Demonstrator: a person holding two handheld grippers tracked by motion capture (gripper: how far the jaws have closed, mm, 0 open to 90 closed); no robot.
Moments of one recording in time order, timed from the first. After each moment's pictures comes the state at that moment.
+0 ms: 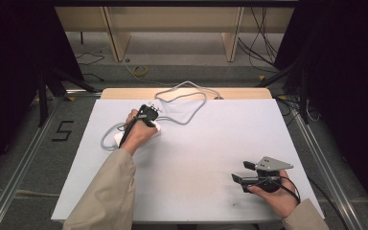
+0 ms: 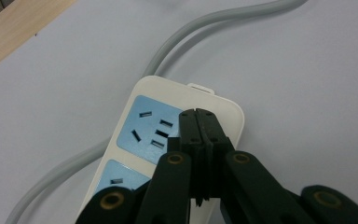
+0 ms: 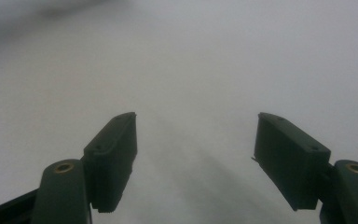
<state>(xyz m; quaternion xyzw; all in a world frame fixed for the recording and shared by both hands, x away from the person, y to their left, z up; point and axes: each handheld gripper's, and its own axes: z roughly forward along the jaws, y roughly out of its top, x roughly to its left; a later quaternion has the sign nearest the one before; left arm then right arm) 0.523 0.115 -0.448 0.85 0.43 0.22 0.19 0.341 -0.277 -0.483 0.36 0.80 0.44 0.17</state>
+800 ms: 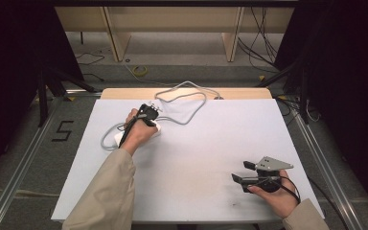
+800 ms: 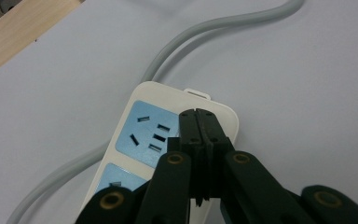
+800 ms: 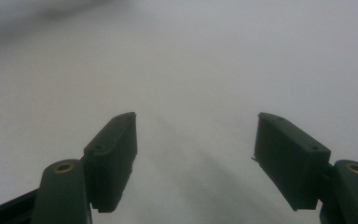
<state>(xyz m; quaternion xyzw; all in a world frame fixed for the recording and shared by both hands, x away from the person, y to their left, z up) 0.522 0.114 -0.445 0.85 0.43 0.22 0.20 0.341 -0.277 -0.482 0.36 0.80 0.44 0.17</state>
